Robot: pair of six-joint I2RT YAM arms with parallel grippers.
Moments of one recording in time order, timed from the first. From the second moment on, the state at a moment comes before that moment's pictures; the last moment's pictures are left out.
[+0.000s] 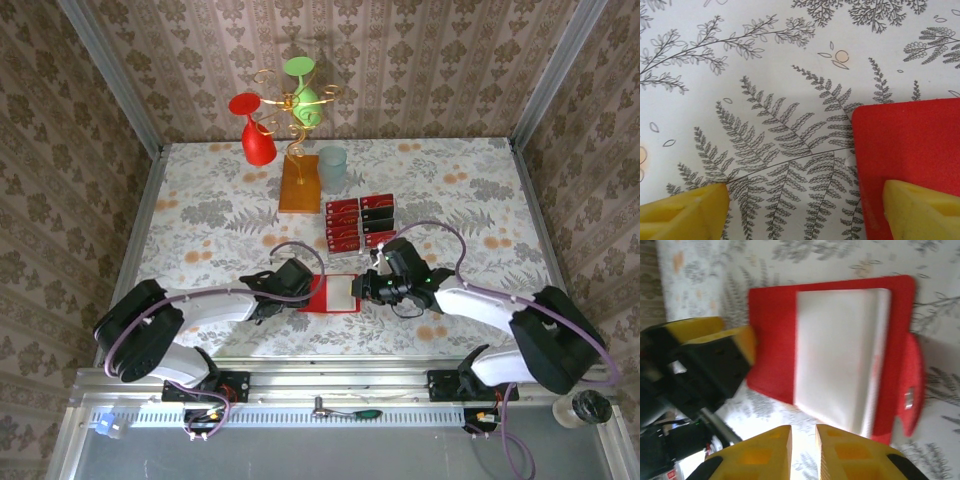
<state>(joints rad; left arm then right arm) -0.92 1.43 0.60 -0.28 -0.37 -0.70 0.61 1.37 0.57 -0.05 -0.42 0.86</state>
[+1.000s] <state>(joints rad) -0.92 1.51 0.68 -0.34 -0.43 -0.72 0.49 1.31 0.63 -0.15 -0.47 0.75</state>
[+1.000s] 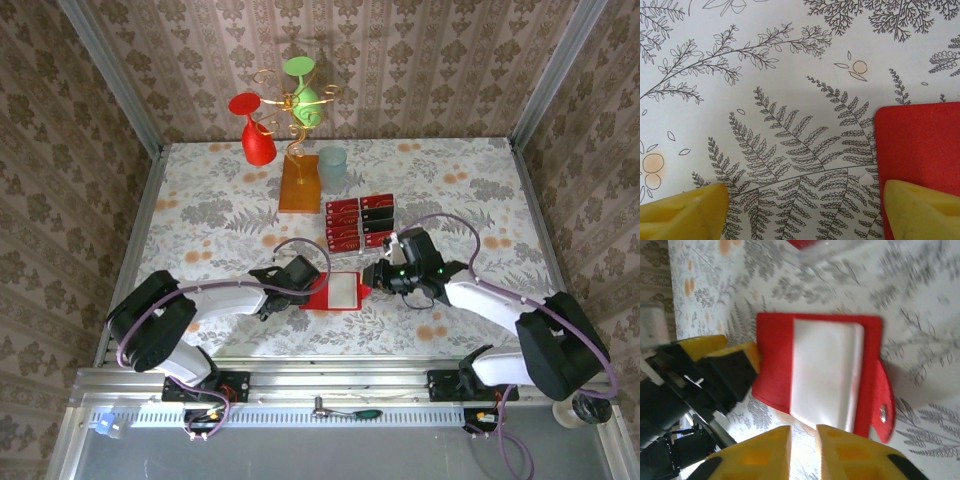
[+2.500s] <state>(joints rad) -0.90 1.40 0.54 -0.24 -0.40 -0.71 0.53 2.08 1.56 -0.45 0.05 0.68</state>
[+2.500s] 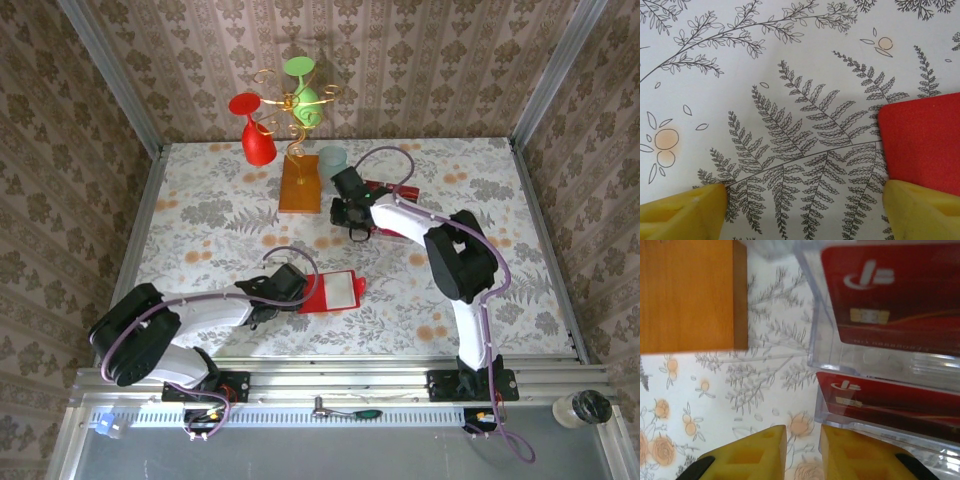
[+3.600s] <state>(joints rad) -0.78 1.45 0.62 -0.21 -0.34 -0.56 0.77 1.71 1.03 -0.24 -0.25 0.74</state>
